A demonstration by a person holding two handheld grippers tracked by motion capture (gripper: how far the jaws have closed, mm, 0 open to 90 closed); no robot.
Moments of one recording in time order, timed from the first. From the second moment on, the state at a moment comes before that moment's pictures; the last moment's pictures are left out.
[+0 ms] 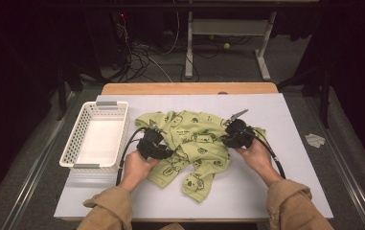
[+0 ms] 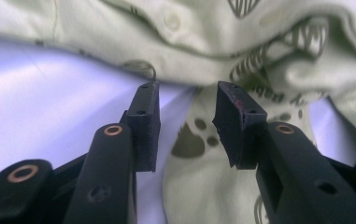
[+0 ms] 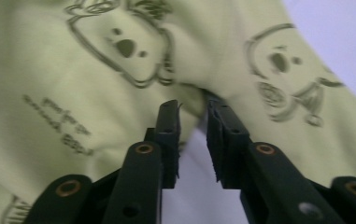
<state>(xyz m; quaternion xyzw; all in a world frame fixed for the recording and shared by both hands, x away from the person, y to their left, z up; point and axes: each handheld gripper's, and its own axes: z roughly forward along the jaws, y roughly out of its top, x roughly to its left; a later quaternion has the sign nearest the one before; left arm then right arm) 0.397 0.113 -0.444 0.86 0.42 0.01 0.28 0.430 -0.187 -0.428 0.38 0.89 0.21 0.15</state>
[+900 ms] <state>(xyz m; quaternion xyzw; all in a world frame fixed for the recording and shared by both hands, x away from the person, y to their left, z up) 0.362 0.131 -0.434 0.87 0.39 0.00 0.29 0.456 -0.195 -0.422 0.41 0.87 0.19 0.21</state>
